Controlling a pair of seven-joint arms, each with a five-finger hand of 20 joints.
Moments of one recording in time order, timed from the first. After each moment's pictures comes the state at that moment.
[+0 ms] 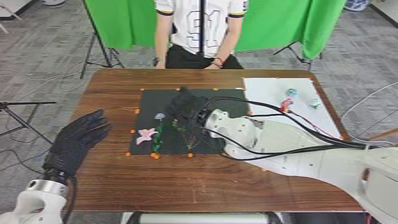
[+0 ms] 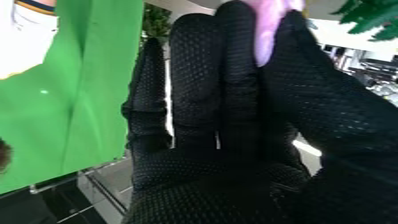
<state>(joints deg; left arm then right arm) 130.3 -52.5 -100.8 -121.0 36.9 7.4 9.6 -33.4 -64.1 -1.0 -74.8 -131.3 20.7 6.7</state>
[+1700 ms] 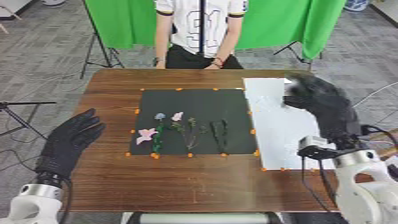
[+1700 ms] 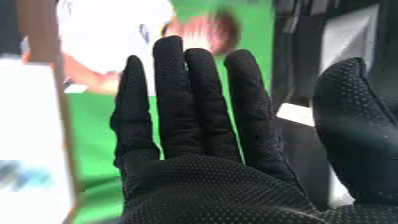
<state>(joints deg) 132.3 -55.1 -103.0 -122.3 36.9 7.4 11.7 -119.1 -58.9 99.4 -123.2 -55.0 4.3 -8.5</state>
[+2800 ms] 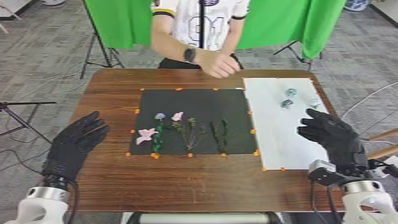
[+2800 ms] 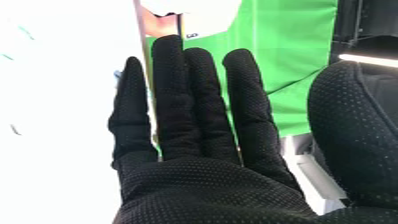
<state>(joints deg) 131.7 -56.7 -100.8 -121.9 36.7 7.2 12.0 -126.5 -63.8 102.0 -118.6 -55.7 5.2 -8.6</state>
